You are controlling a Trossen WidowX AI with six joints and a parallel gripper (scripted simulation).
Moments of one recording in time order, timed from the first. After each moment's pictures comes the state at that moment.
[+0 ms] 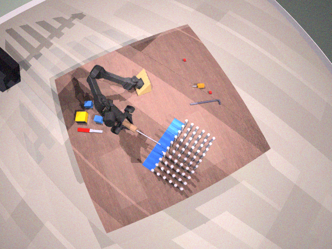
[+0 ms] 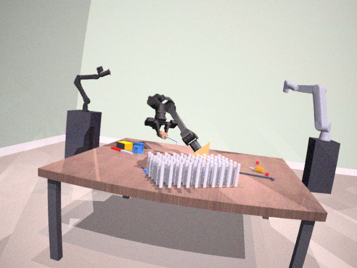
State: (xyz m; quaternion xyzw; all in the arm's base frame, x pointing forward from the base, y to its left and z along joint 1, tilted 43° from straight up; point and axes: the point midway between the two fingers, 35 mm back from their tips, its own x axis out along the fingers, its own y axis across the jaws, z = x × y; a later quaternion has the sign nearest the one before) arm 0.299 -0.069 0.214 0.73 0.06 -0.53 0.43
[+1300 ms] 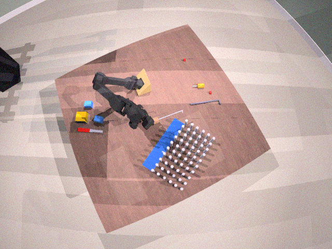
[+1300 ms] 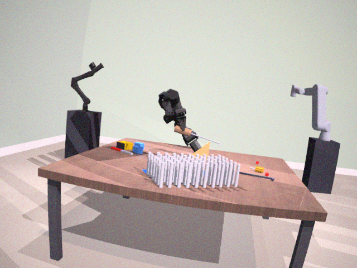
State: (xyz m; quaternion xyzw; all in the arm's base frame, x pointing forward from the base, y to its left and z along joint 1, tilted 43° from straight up) arm 0.350 0.045 0.163 0.40 0.39 -0.39 0.73
